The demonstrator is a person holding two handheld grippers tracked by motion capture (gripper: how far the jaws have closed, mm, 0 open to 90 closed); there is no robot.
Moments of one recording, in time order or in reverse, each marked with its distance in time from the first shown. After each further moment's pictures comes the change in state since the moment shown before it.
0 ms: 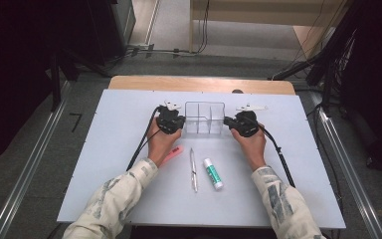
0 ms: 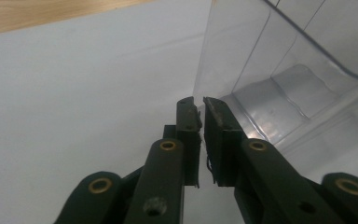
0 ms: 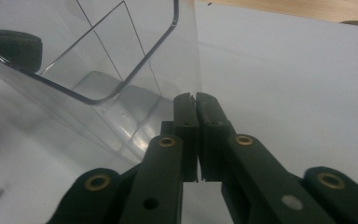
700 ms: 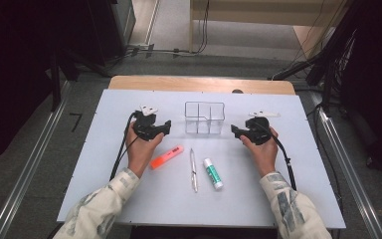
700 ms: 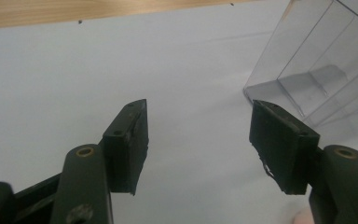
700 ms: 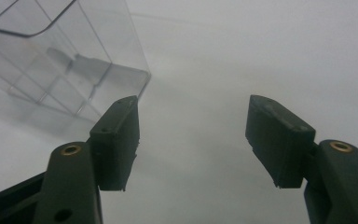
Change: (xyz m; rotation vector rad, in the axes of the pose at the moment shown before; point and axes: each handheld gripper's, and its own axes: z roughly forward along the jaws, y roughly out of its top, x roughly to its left) left arm 0.035 -0.026 -0.055 -0.059 0.074 -0.102; right arm -0.008 -0.021 -0.037 0.036 -0.143 0.081
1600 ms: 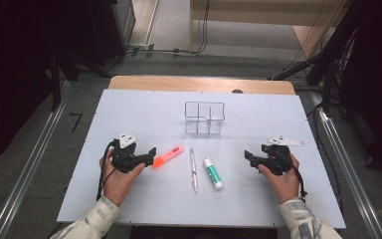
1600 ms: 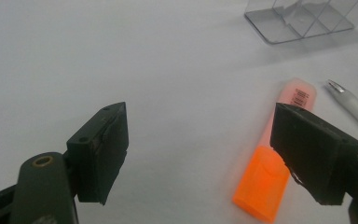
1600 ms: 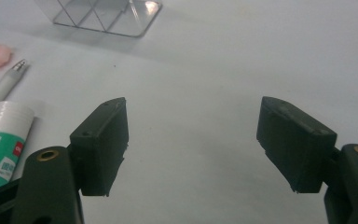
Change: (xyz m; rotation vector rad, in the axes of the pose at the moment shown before) left arm 0.010 -0.067 -0.072 0.025 0.005 0.015; right arm -0.007 -0.062 -0.075 0.018 0.024 -0.002
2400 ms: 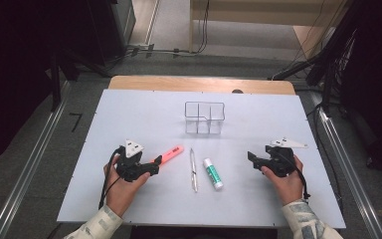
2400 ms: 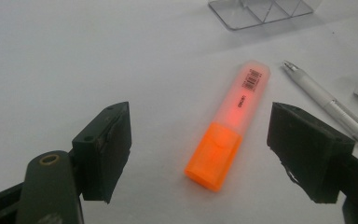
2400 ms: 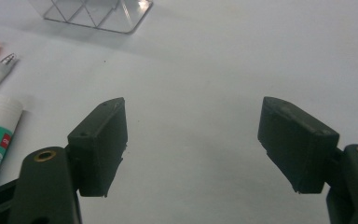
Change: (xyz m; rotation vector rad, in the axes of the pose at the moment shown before) left arm -0.023 -0.008 -0.008 0.018 -0.051 0.042; right arm -0.003 -0.003 -0.005 -0.005 -0.028 -0.015
